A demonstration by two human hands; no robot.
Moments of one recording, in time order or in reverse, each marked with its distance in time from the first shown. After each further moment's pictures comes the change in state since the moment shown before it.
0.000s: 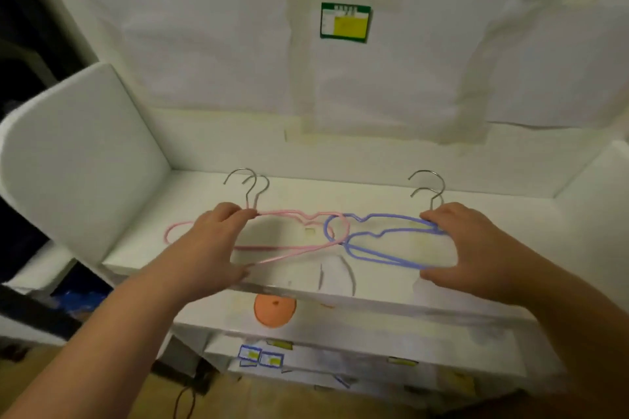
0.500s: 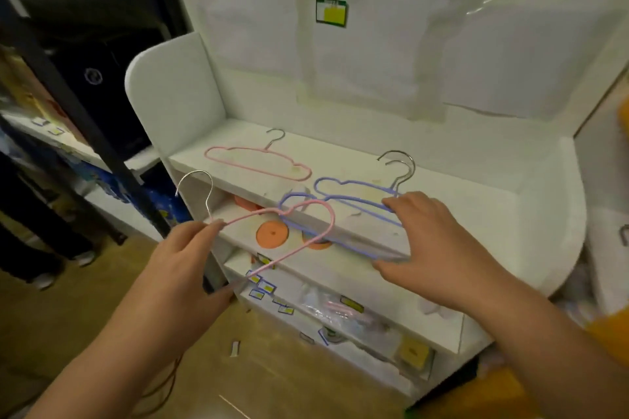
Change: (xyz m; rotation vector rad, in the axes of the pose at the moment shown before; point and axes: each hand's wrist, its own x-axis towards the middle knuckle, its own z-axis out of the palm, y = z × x) left_hand -0.219 0.251 0.036 -0.050 0.334 -0.530; right_hand -0.130 0.047 -0.033 0.016 0.058 -0.373
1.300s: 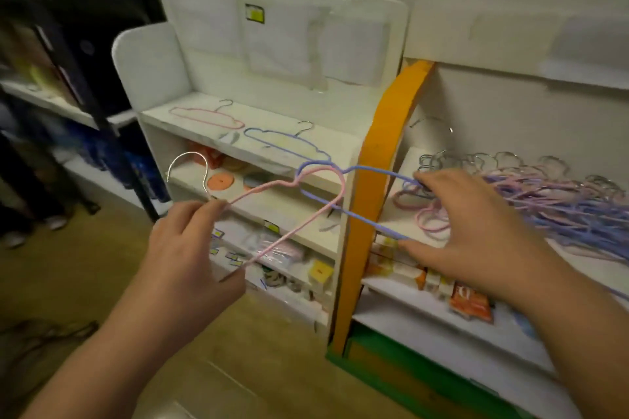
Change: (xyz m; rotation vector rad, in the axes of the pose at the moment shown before) left_hand -0.276 0.226 0.002 -0.178 0.174 0.094; right_hand -0.333 0.097 -0.147 -0.151 0.138 -0.023
